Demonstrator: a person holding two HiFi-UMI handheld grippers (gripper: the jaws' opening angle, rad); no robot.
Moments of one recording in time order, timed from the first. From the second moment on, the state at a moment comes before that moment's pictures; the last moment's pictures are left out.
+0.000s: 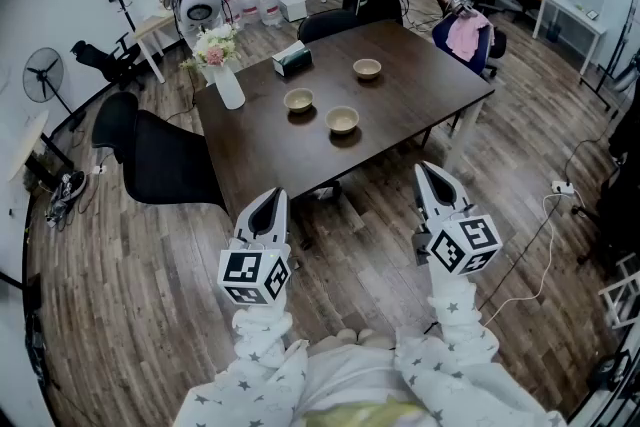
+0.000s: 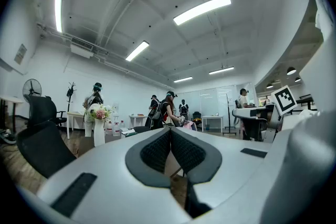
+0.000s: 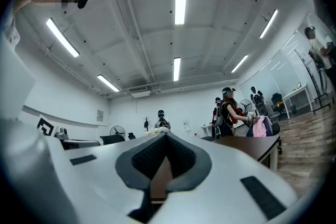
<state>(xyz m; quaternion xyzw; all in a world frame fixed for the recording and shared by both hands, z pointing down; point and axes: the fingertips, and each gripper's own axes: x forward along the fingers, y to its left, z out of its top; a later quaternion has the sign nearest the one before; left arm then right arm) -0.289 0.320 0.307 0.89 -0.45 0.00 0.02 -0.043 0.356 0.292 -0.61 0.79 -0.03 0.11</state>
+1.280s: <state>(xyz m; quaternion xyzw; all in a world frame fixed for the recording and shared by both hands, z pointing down) -0.236 0.304 0.313 0.89 -0.45 0.02 0.01 -0.001 0.330 0.303 -0.60 0.79 -0.06 0.13</state>
